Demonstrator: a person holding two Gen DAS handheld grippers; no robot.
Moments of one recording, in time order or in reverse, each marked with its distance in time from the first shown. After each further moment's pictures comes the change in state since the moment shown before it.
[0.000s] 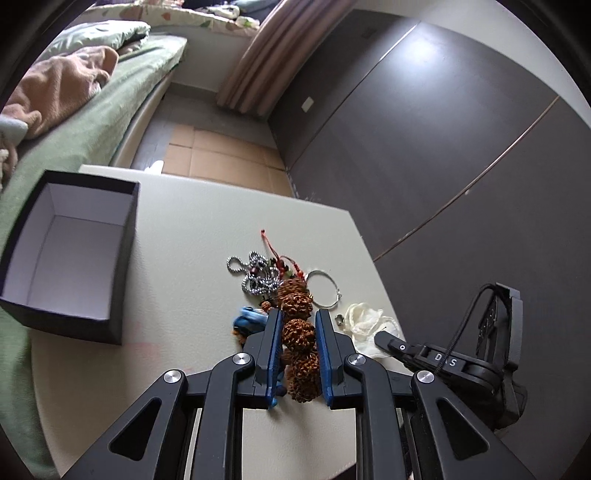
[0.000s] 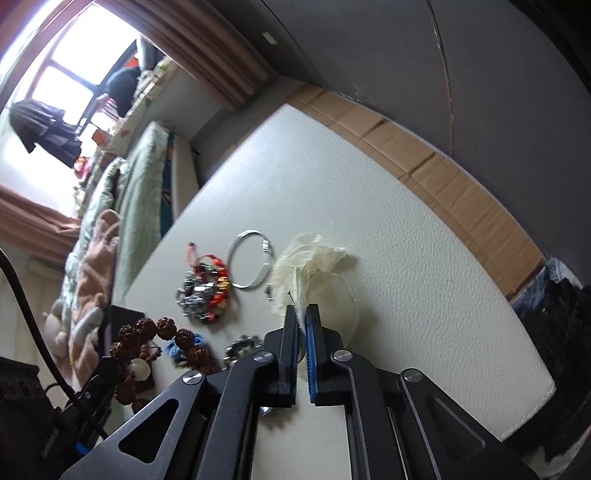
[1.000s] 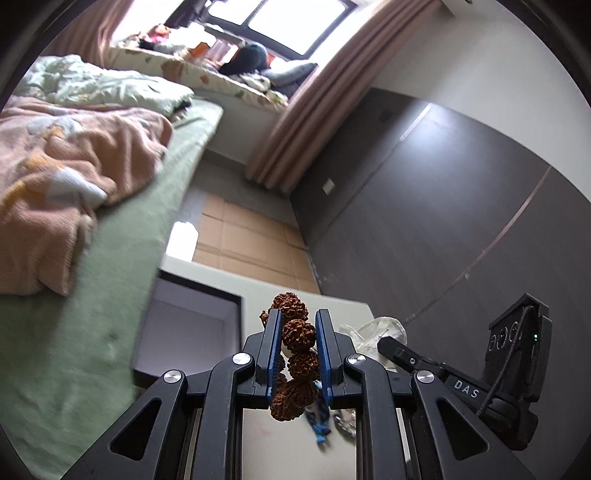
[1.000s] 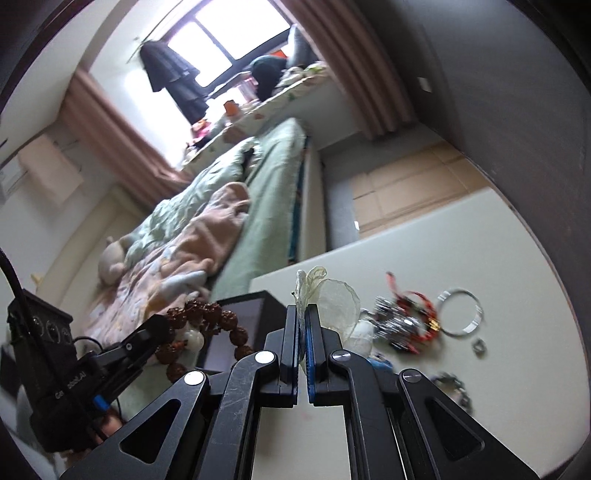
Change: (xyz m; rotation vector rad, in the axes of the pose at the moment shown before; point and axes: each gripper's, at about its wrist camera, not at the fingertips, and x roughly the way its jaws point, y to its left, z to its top) left arm -0.104 0.055 0.035 -0.063 -0.305 0.055; right arm -0.018 0.160 -0.016 -0.412 -0.082 0.292
